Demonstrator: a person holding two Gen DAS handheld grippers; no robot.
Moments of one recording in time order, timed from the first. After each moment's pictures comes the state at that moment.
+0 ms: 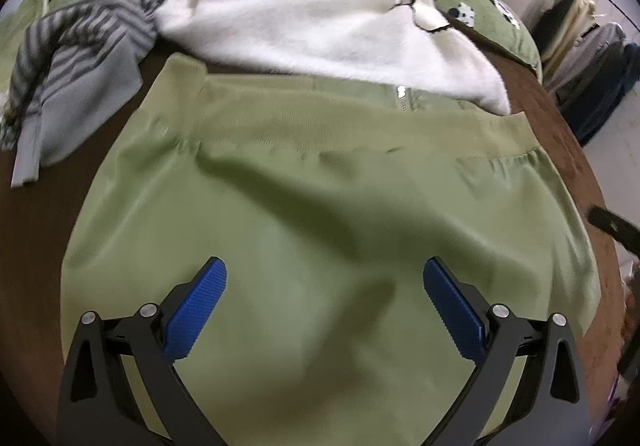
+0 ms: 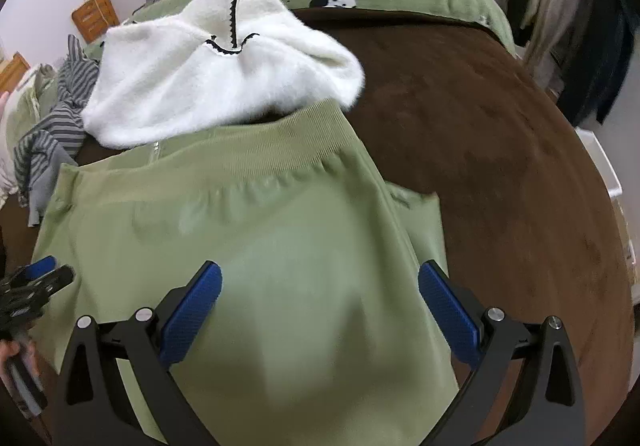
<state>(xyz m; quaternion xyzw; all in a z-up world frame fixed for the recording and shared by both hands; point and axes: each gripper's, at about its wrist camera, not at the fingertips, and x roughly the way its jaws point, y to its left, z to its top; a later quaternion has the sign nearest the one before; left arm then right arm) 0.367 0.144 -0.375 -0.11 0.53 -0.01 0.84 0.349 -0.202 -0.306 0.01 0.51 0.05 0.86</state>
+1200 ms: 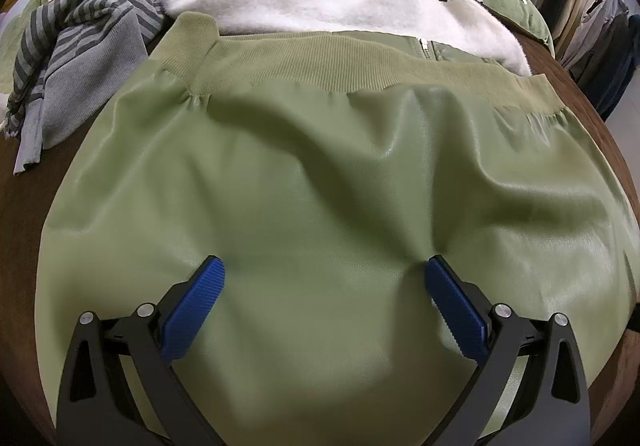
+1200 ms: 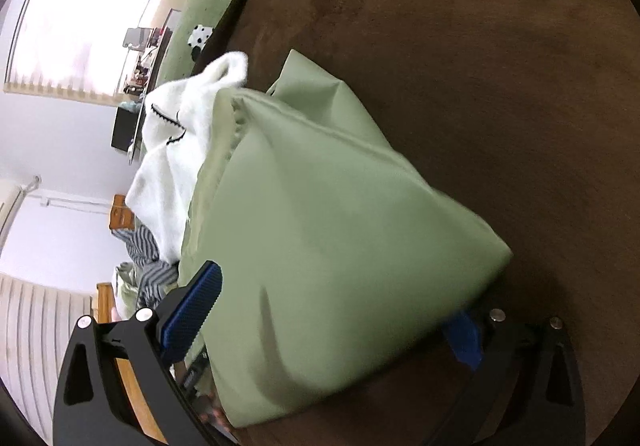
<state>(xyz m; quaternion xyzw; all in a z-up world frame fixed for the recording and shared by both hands) 0.350 0.141 -0.416 -0.06 0.53 0.01 0.85 0.264 -0.298 -0.394 0.48 0.47 0.03 0.74</state>
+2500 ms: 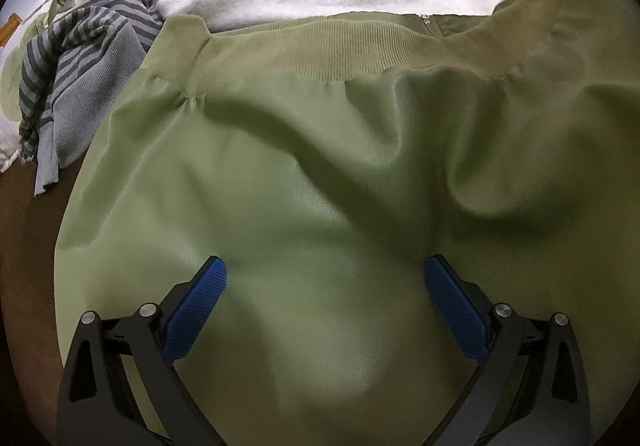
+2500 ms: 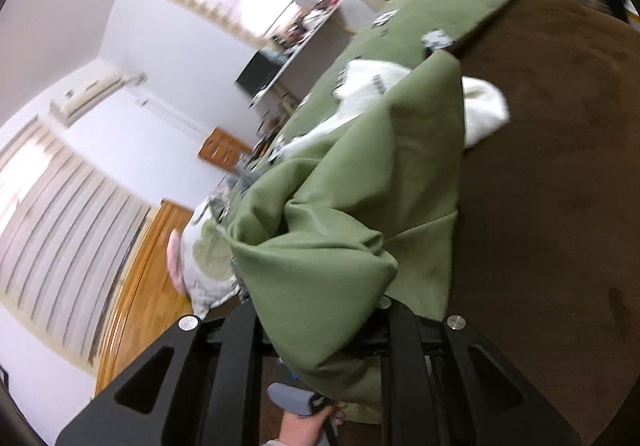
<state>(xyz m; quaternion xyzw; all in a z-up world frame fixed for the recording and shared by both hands) 0.357 0.130 -0.417 0.01 0.56 0.03 0.83 0.291 -0.136 -0.196 0.33 0.38 0.26 0.83</state>
